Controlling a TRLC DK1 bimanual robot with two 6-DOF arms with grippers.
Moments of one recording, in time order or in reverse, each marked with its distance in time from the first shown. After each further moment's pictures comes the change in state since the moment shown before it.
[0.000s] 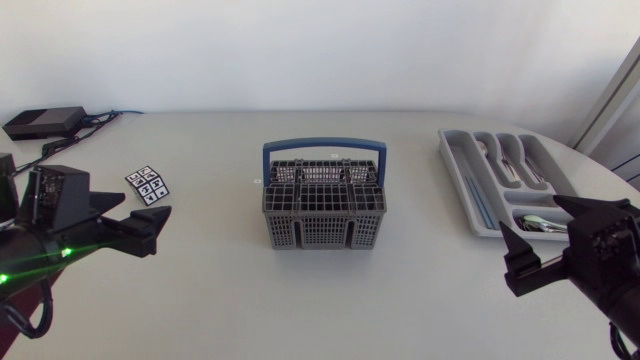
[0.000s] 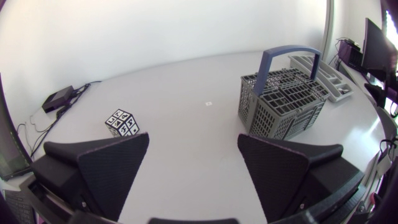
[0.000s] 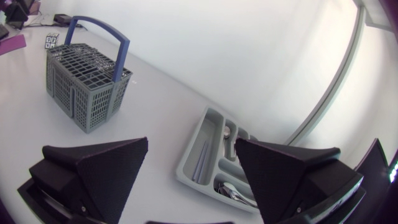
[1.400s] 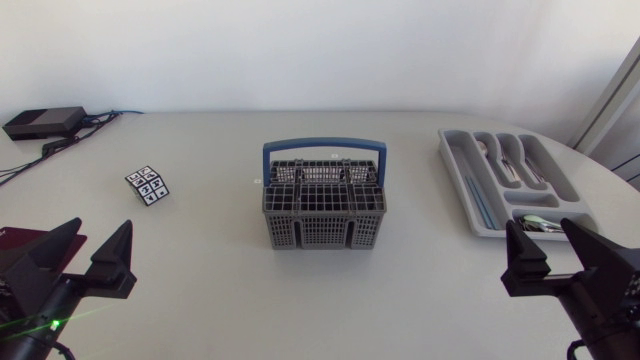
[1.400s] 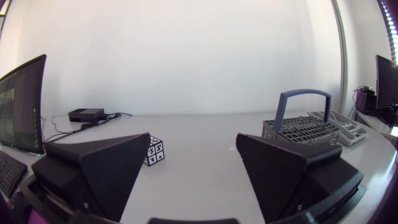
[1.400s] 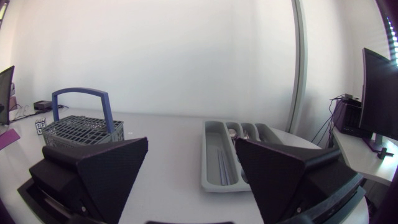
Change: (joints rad) left arm 0.085 -0.692 -0.447 0.209 -0.069 -0.132; right arm 0.014 -0.360 -0.231 0.105 0.056 0.500
